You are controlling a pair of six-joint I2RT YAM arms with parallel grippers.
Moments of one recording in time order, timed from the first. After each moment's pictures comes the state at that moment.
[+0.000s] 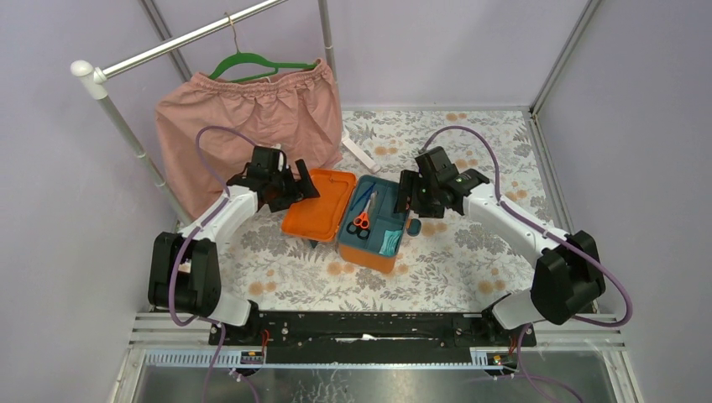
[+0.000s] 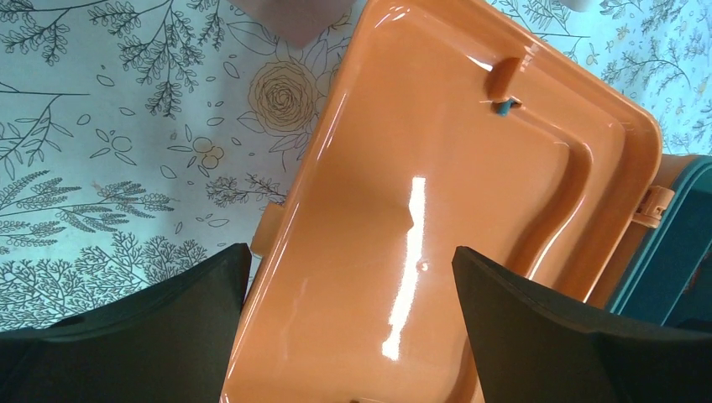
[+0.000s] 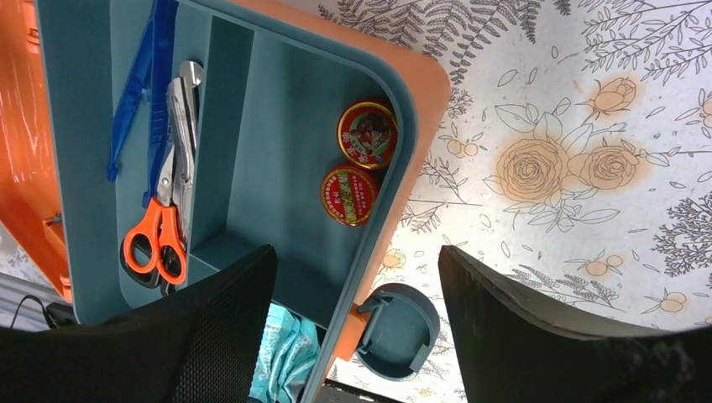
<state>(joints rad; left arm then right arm) -0.18 1.46 0.96 -0.40 0.23 -0.54 0.54 1.45 1.11 -0.65 -0.04 0.62</state>
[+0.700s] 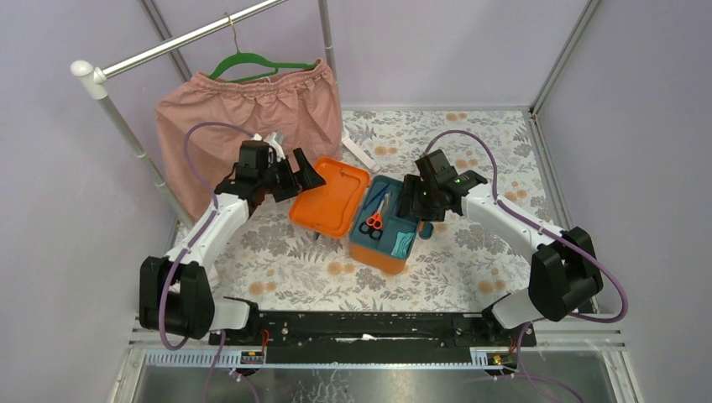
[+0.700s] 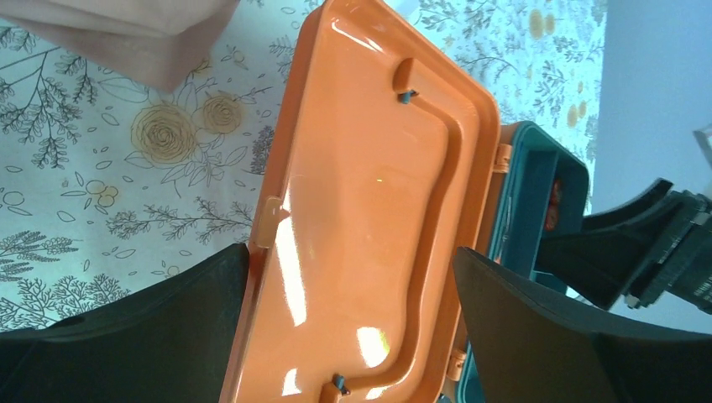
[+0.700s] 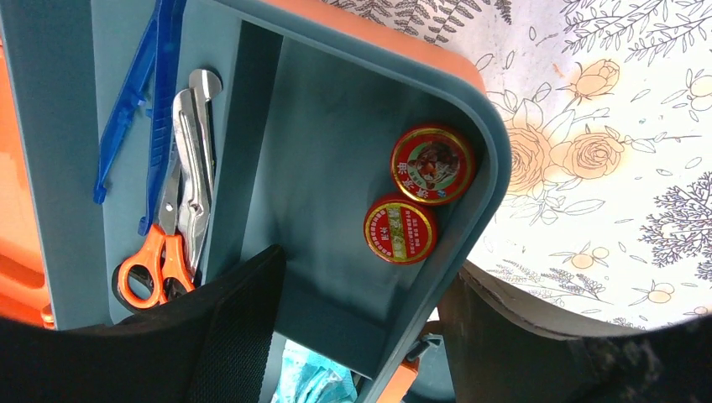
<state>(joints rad) -0.17 1.34 0.95 -0.30 0.42 -0.57 0.54 1.48 1.08 -0.65 -0.03 0.62</state>
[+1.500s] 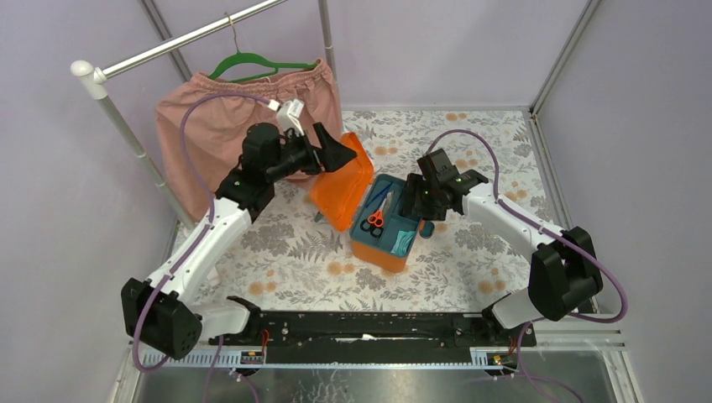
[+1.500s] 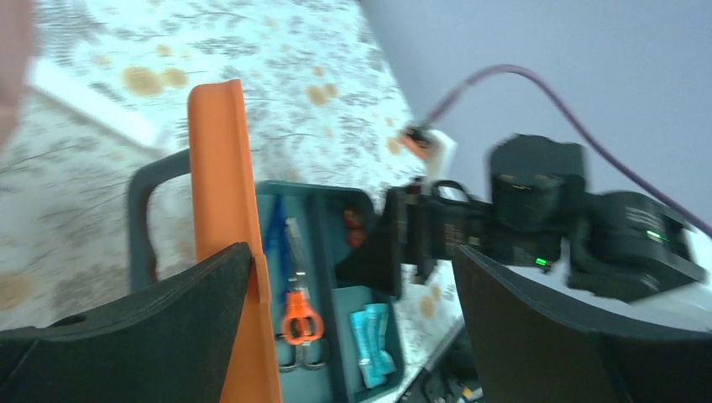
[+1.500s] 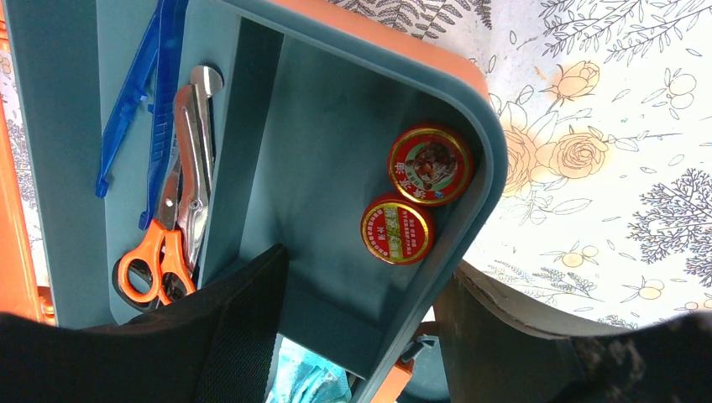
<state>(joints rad) -0.37 1.23 1.10 -0.12 0.41 -0.64 0.52 1.48 1.08 -0.66 -0.02 0.63</state>
